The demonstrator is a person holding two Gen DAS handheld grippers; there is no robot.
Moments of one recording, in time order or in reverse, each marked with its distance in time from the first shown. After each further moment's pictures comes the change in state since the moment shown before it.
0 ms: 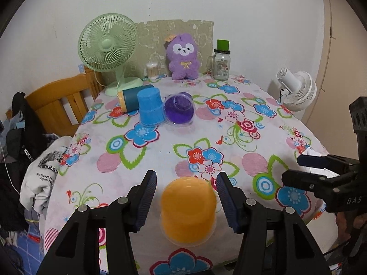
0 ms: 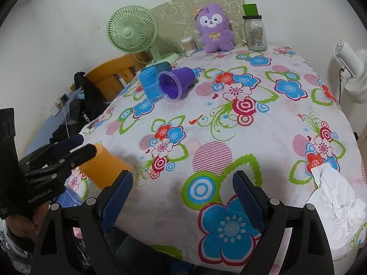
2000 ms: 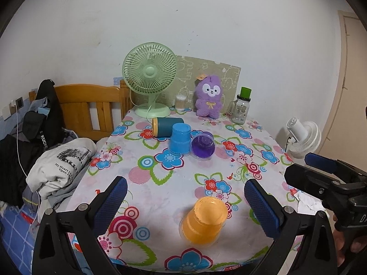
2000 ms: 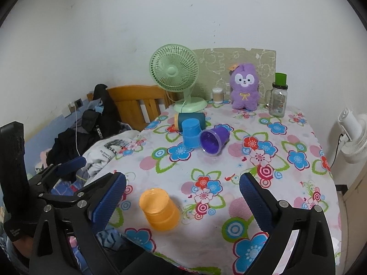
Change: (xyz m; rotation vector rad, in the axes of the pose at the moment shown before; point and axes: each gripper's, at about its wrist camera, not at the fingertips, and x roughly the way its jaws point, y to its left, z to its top) left arm -0.082 0.044 -0.001 -0.211 -0.200 0.038; right arm -0.062 0.118 0.035 -0.214 -0.214 -0.036
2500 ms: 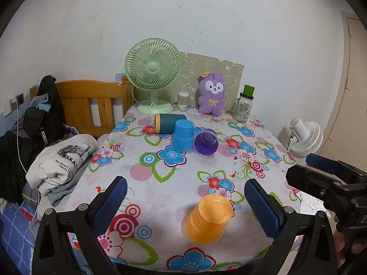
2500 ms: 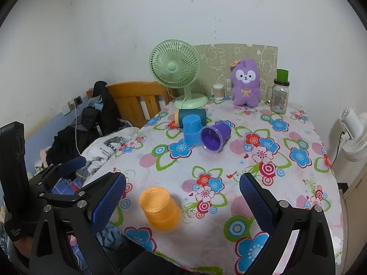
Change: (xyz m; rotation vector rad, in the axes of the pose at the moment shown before) left arm 0.005 0.006 -0.003 -0.012 0.016 0.007; right arm 0.009 0.001 -0.001 0.002 0.020 0.001
